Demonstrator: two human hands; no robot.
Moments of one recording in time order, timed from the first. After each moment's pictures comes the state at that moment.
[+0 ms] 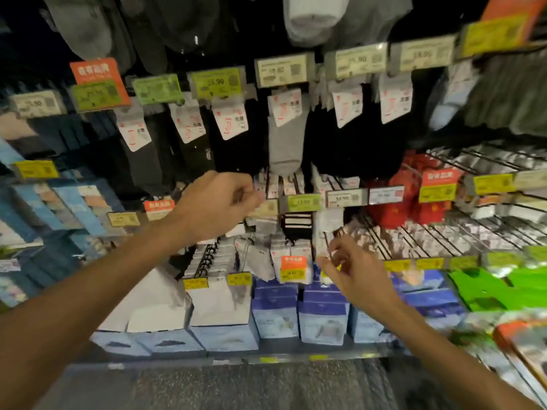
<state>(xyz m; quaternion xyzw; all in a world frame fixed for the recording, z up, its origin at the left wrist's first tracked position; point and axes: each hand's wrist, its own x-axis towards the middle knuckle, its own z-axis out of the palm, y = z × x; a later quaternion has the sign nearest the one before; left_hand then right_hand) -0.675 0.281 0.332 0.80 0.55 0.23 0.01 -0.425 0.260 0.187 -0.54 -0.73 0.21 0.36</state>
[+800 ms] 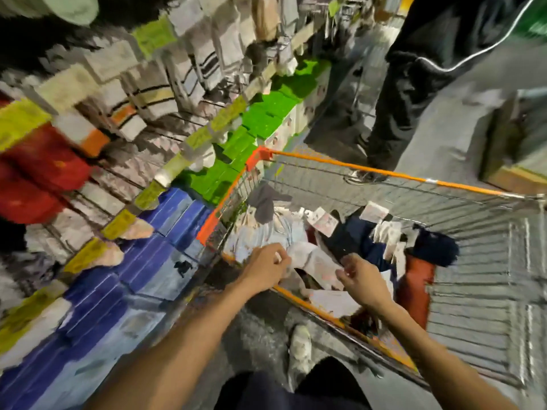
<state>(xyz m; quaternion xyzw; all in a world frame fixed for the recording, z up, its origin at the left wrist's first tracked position) -0.074 0.187 -0.015 0.83 0.32 -0.13 0.43 0.041 -0.016 -0.055 -0.91 -0.19 0.27 0.25</state>
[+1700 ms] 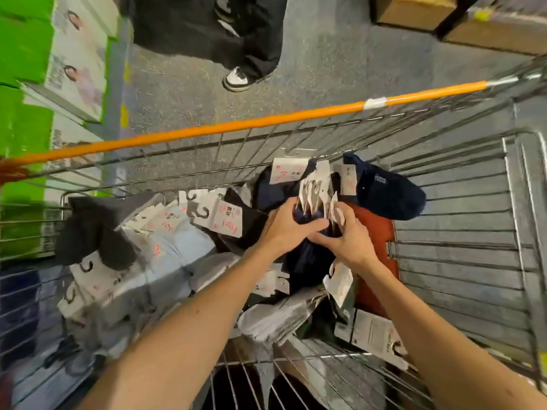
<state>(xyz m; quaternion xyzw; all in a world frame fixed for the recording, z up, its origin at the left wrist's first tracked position) 0.201 0.078 -0.239 0.74 0.15 -0.32 0.57 0.190 -0.086 -0.217 -0.90 0.15 0.28 0.30</state>
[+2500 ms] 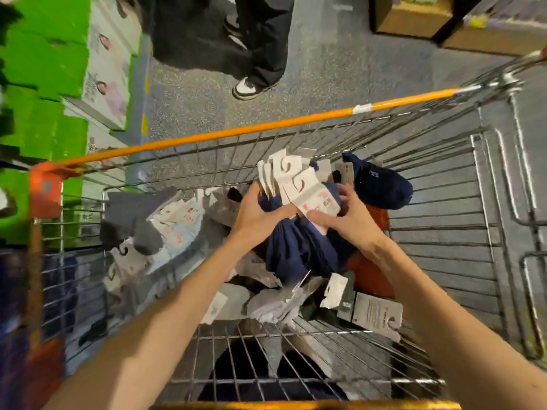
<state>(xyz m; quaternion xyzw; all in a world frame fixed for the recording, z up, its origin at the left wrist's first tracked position) 0.184 0.141 -0.174 0.72 0.20 -0.20 0.64 0.197 -0.057 -0.127 -0.79 0.19 0.31 0.50</state>
